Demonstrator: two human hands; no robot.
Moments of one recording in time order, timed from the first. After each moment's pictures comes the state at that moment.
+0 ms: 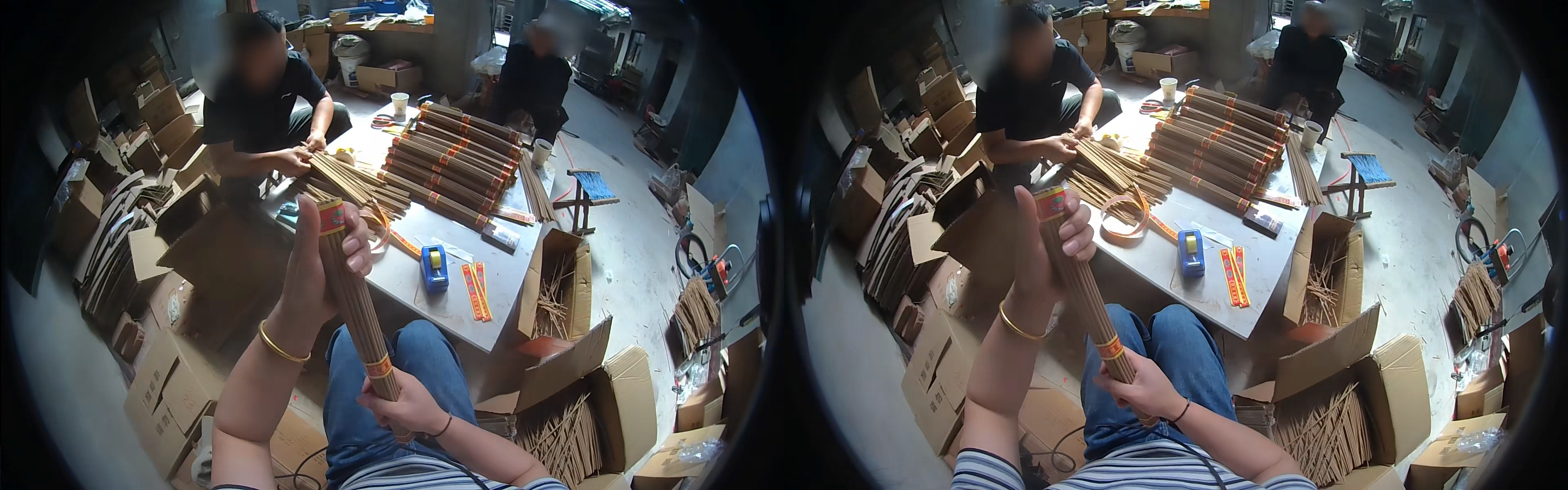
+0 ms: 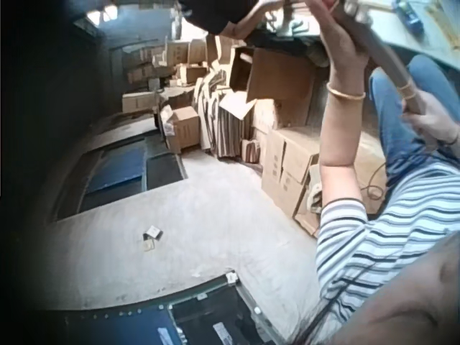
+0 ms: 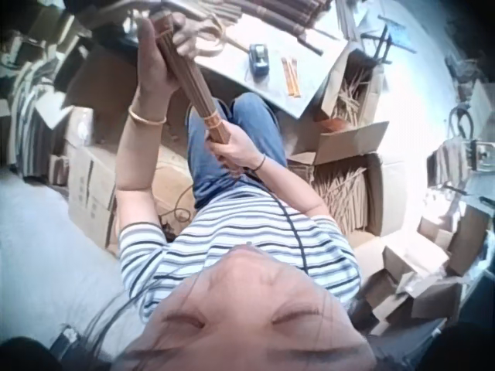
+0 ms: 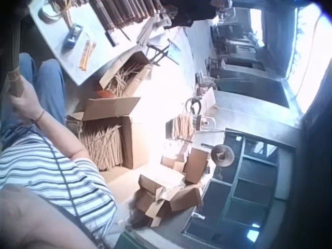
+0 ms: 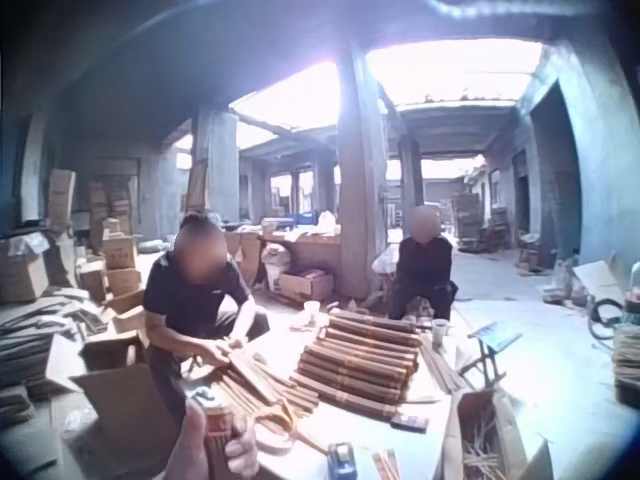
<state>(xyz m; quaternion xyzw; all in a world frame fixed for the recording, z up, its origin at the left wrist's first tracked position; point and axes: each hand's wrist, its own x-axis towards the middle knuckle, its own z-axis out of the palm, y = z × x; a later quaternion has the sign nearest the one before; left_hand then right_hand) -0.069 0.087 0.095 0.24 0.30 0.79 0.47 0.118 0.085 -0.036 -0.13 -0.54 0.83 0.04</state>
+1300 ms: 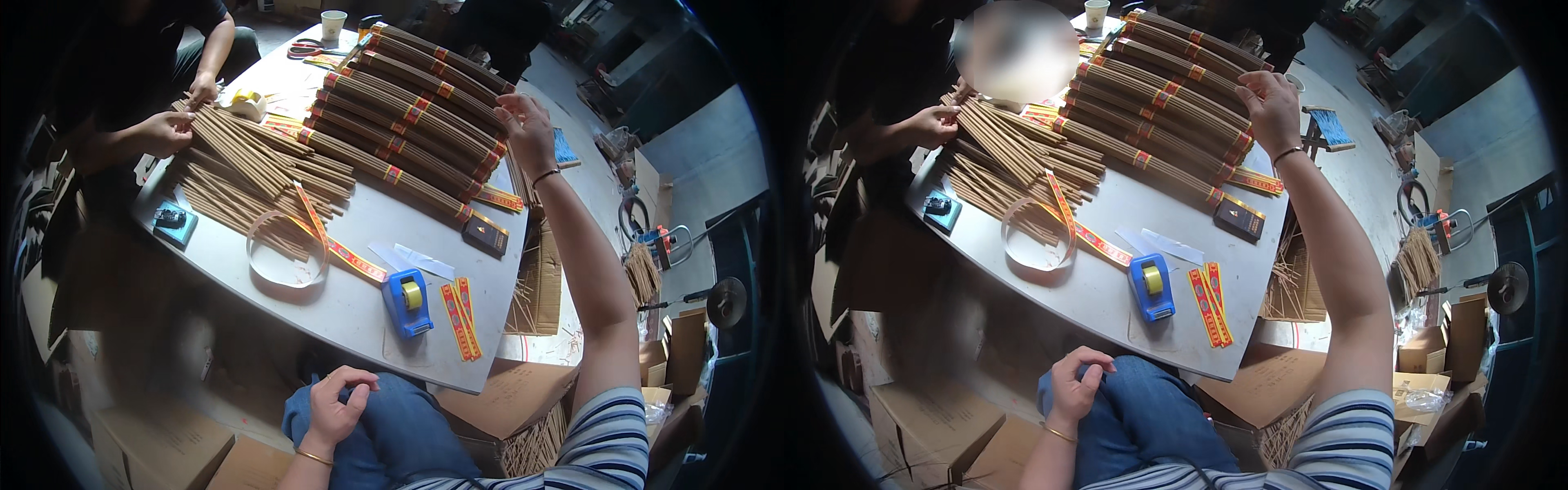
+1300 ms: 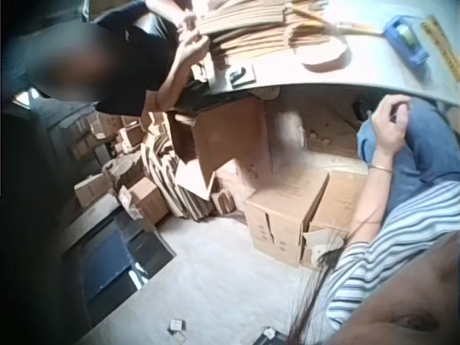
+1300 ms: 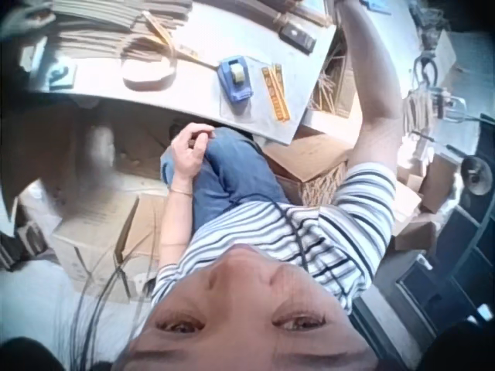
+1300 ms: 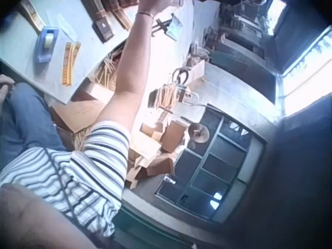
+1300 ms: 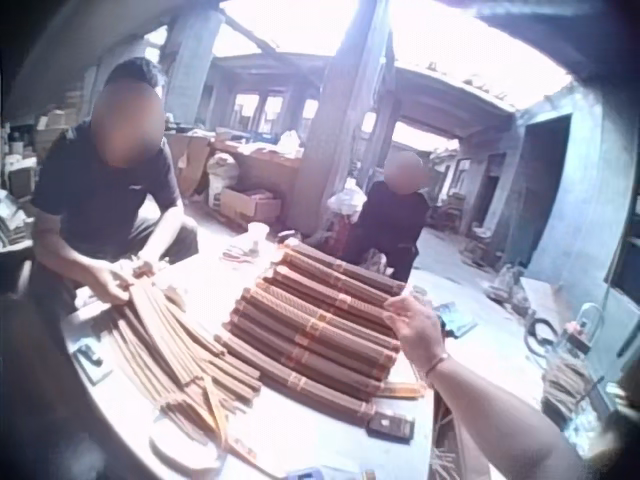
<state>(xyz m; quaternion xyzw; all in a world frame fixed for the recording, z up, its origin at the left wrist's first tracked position) -0.096 0.116 -0.146 0.36 0.59 0.61 0.39 -0.009 0.567 -0.031 -0.34 -0.87 0.03 0.36</state>
